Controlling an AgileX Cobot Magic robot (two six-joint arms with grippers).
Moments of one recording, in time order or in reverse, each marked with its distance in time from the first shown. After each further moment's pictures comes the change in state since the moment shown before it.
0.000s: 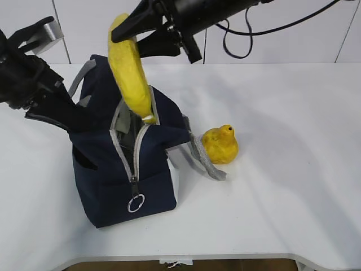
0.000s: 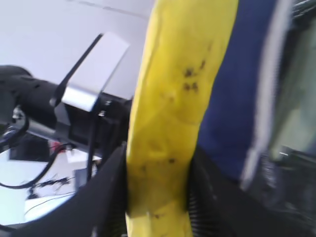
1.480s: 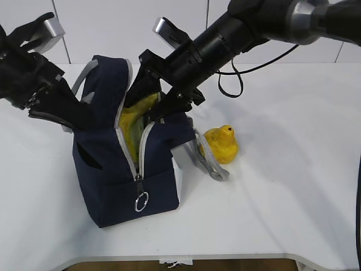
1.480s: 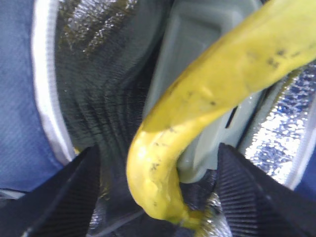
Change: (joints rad) left arm 0.000 0.000 0.000 -0.055 0.031 0.000; right arm 0.017 0.152 0.000 -0.226 -0.017 -0.103
